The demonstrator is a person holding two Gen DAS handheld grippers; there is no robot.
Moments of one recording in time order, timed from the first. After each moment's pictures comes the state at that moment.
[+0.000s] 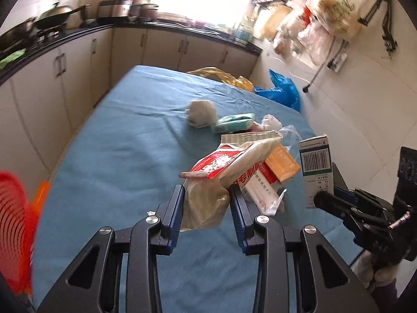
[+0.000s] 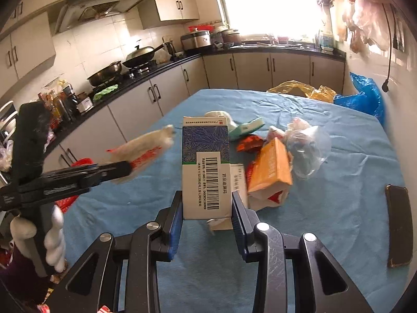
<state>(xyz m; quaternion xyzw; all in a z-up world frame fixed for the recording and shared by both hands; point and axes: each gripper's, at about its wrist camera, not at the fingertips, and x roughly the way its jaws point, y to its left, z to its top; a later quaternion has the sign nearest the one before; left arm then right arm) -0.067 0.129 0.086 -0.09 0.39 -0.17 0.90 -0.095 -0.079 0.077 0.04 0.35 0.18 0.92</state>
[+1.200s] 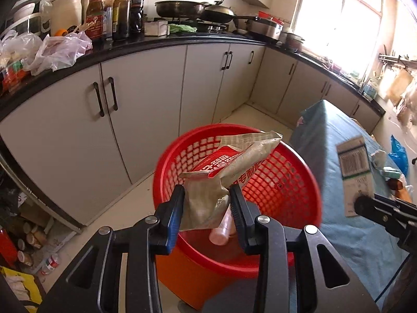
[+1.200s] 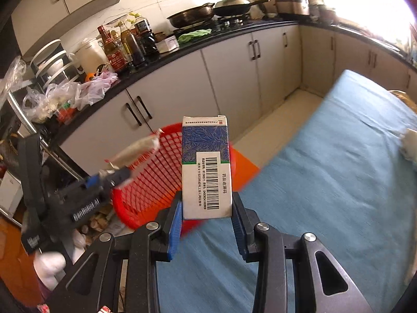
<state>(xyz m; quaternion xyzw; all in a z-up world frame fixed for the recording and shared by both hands) -0.168 0.421 0.036 -0.16 0.36 0.17 0.90 -0.055 0.256 0.037 -0.02 0.42 0.37 0.83</state>
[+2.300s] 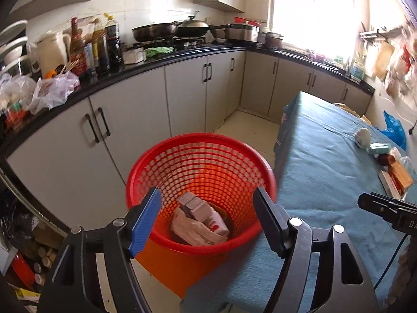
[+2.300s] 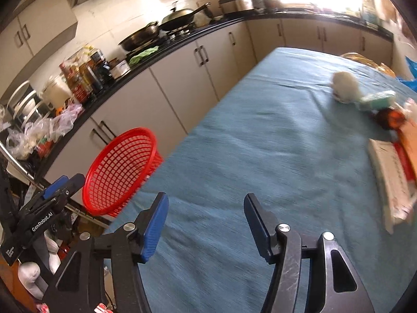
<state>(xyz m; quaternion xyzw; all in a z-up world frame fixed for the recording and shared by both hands) -0.178 0.335 0.072 -0.07 0.34 0.15 0.92 -0.073 0.095 0.028 0.06 0.43 0.26 0.86</state>
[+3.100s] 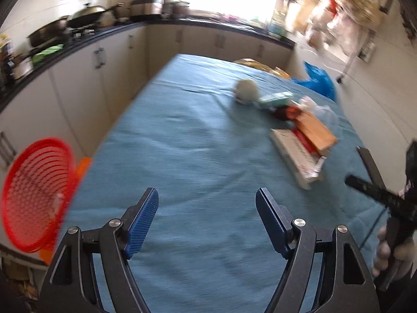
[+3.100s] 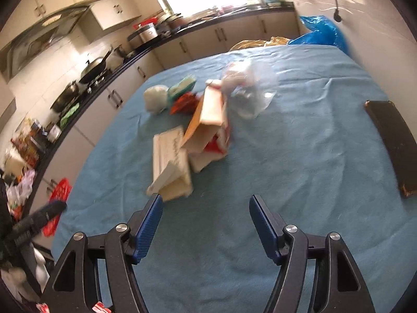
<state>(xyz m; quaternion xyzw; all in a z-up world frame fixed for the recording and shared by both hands) -0.106 0.133 0.061 -0.04 0.42 -0.08 0.90 -0.078 -0.154 0.024 0.17 0.41 0.09 0.89</state>
